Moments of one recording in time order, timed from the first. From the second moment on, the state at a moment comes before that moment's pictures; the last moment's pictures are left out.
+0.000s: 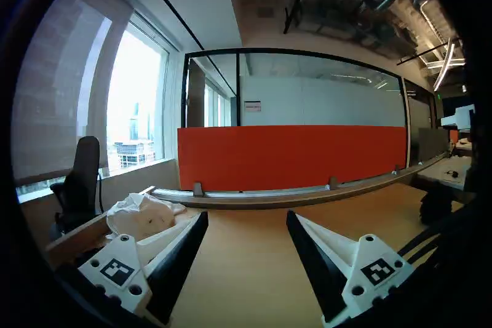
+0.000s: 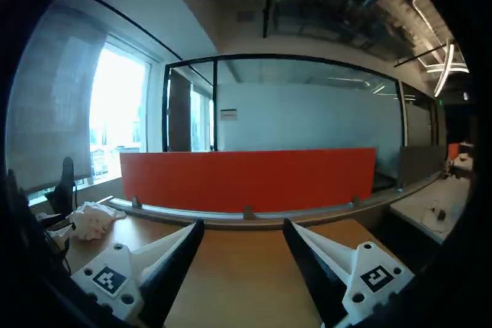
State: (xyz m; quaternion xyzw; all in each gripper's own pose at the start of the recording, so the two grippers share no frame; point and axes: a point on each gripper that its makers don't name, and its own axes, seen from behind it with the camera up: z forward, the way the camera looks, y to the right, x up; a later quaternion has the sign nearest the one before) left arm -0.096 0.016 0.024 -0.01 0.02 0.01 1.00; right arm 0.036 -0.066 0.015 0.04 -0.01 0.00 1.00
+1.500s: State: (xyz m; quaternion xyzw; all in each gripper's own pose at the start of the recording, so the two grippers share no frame) left arm -0.206 -0.006 0.022 0.01 0.03 0.00 1.00; right arm -0.031 -0.082 0.028 0.03 -0.01 -0.02 1.00
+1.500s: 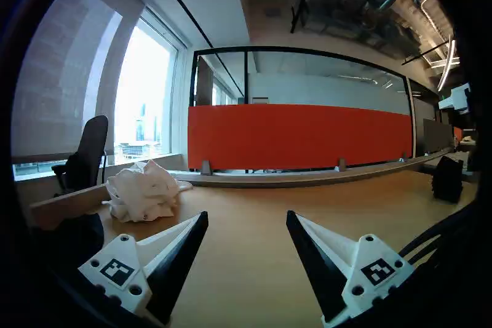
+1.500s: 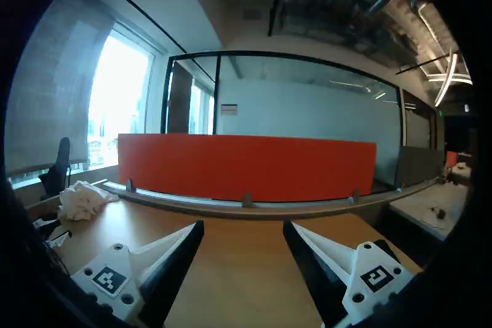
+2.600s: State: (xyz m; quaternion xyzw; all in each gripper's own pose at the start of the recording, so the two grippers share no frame) left arm -0.210 0.002 0.023 0.01 0.03 0.00 1.00; right arm -0.026 -0.055 0.022 0.03 0.00 -0.02 1.00
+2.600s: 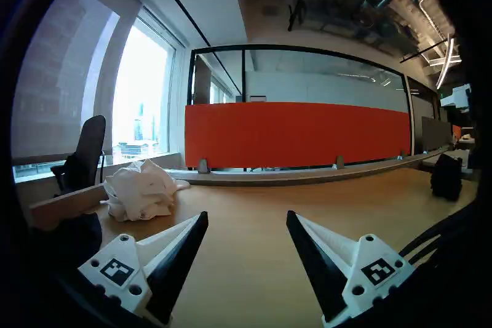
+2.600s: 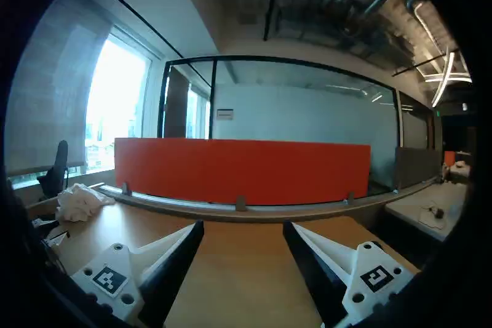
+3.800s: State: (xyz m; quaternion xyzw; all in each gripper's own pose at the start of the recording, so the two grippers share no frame) left arm -0.213 0.004 0.022 0.01 0.03 0.00 1.00; right arm -0.112 0.006 0.023 0.01 0.03 0.02 1.00
